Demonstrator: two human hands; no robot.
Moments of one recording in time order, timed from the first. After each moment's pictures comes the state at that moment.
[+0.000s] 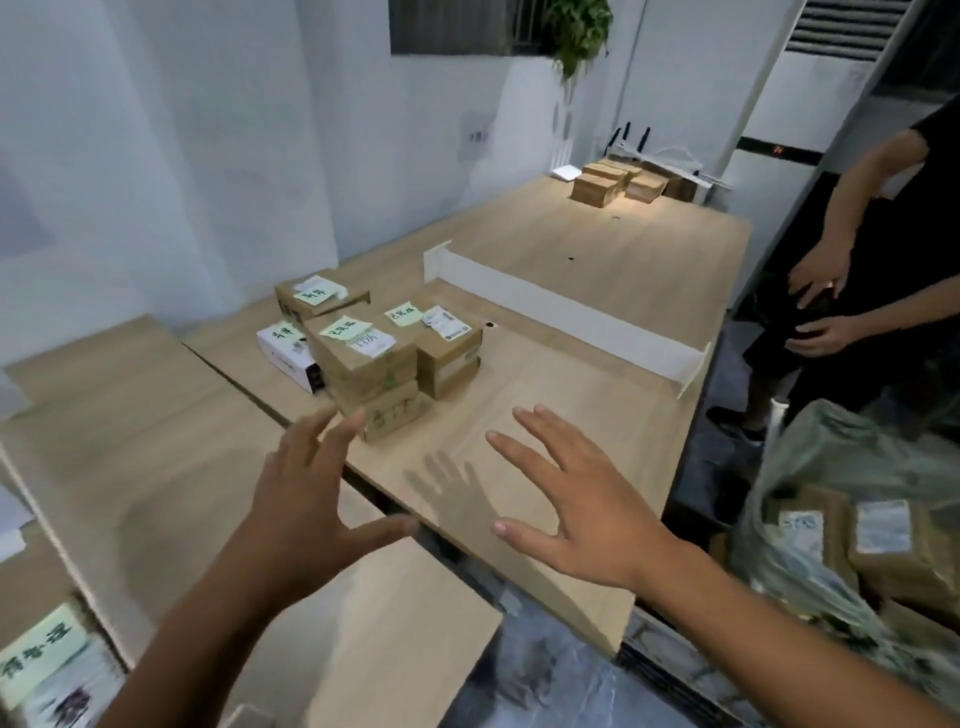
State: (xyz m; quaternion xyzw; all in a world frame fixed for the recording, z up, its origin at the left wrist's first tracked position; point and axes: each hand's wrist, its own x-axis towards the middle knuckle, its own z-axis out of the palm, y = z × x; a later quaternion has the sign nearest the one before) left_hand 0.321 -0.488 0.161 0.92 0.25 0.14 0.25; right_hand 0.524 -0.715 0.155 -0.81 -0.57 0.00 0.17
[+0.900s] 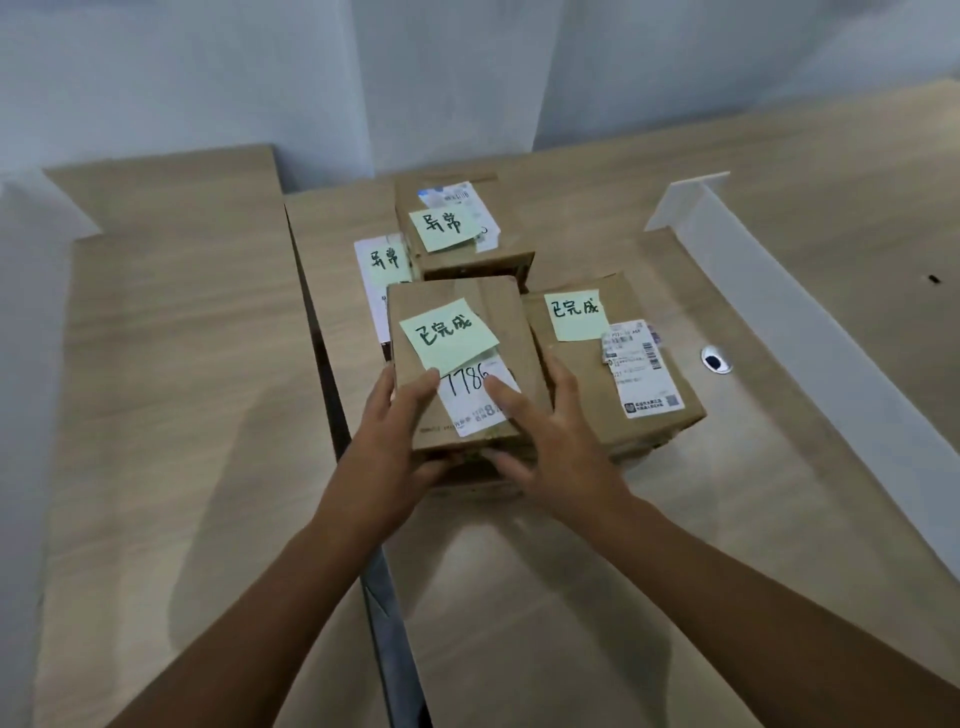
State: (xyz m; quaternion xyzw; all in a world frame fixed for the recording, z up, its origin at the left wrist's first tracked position) left_hand 0.577 -0.235 -0.041 0.80 0.46 0.22 0.32; right_hand 0.787 -0.299 -0.042 -0.68 -0.67 0.17 0.24
